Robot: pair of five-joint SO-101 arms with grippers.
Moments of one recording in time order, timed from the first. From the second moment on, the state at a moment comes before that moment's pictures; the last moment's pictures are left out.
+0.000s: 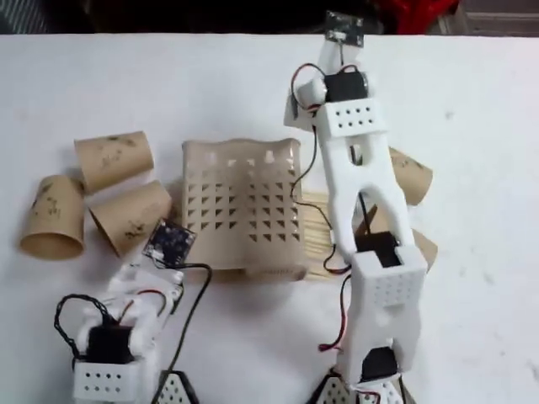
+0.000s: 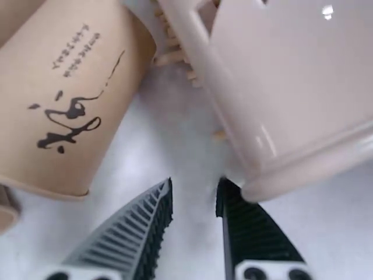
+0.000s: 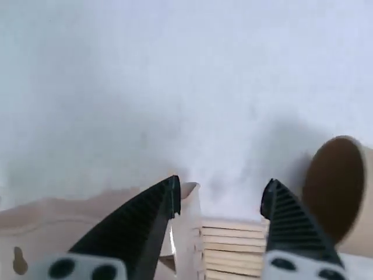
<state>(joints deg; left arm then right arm) -4.0 -104.0 97.1 73.3 -23.7 -13.9 29.5 -40.5 82.5 -16.0</state>
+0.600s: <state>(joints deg) -4.0 -104.0 97.1 73.3 -23.7 -12.0 35.7 -40.9 81.5 1.0</state>
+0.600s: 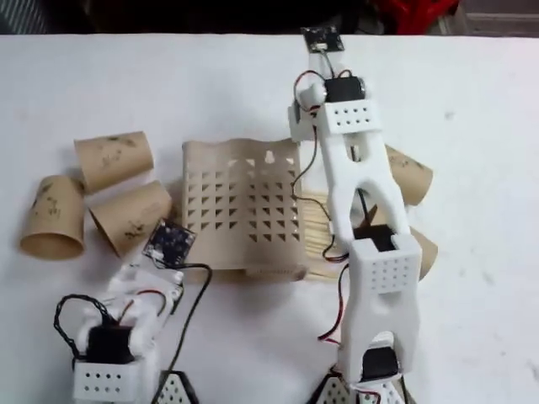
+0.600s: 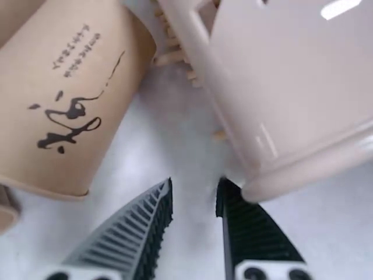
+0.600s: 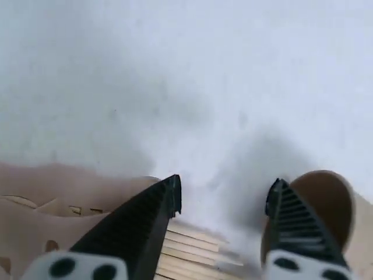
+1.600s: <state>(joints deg) -22.5 -99.0 63.6 65.8 -41.2 -22.8 -35.6 25.4 75.0 16.0</state>
